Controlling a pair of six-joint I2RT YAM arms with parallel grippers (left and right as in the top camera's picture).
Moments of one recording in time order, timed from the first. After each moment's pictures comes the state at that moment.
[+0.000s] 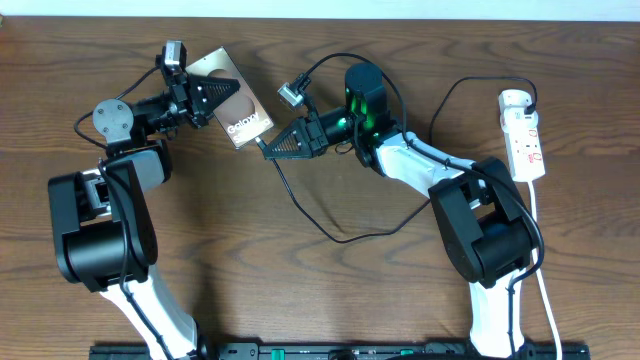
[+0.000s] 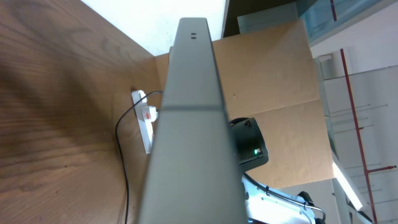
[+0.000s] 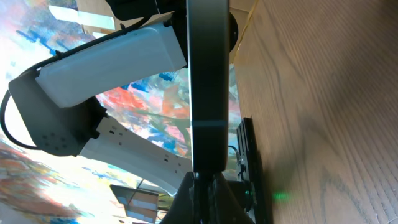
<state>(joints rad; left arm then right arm) 0.23 2.03 1.03 1.48 1.42 -1.79 0.51 2.15 1.37 0.64 -1.46 1.17</state>
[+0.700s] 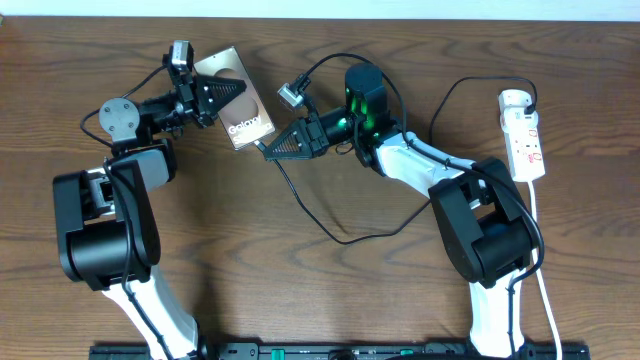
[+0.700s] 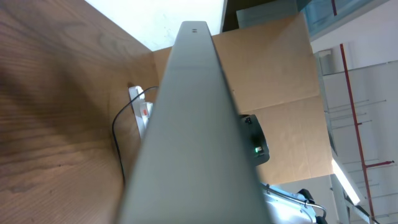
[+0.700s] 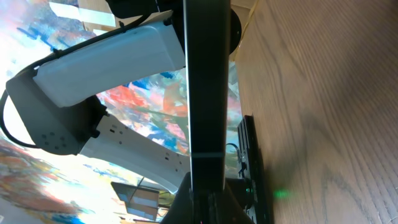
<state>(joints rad) 0.20 2.03 1.03 1.48 1.42 -1.79 0.51 2.15 1.37 0.64 -1.47 1.17</state>
